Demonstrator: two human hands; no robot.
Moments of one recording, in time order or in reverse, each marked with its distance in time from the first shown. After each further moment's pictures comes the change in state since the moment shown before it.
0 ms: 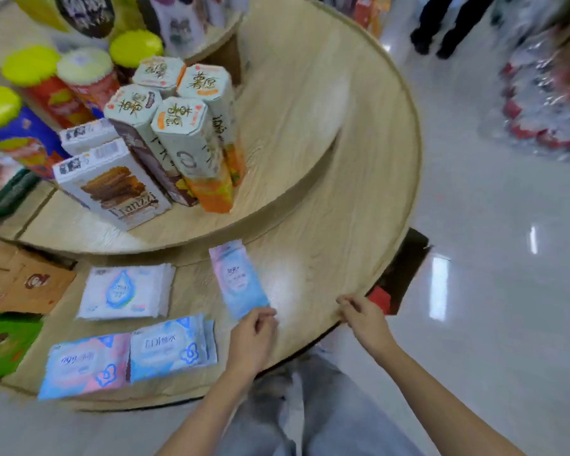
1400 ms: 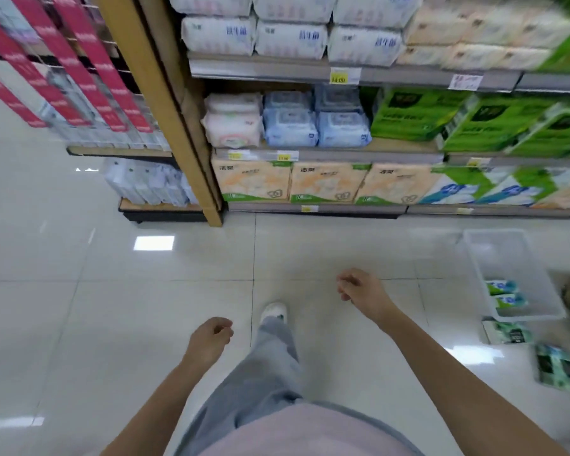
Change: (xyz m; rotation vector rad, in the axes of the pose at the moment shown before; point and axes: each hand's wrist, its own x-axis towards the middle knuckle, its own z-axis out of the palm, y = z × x) left_hand -0.410 0.026 0.655 1.275 -1.353 0.606; right_hand -0.534 0.547 -0.312 0.997 1.314 0.777
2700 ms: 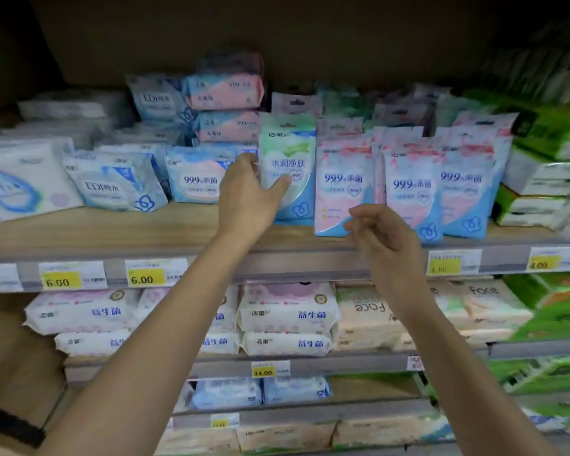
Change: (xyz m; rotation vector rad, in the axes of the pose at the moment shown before) left_hand 0.139 0.812 -0.084 -0.122 0.620 1.053; right_hand 0.285 -0.417 -0.378 0.454 0.427 -0.921
